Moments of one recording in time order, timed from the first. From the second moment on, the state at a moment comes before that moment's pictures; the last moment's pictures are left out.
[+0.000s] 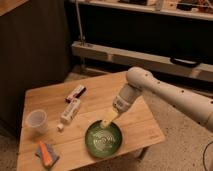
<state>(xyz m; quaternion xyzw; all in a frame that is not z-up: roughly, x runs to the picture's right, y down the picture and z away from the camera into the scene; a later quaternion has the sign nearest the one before) 0.025 0.151 0.706 0.06 -0.53 -0.75 0.38</state>
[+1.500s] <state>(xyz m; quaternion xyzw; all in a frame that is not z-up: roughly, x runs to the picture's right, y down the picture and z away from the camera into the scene) -0.122 0.083 0.648 0.07 -0.44 -0.85 0.28</state>
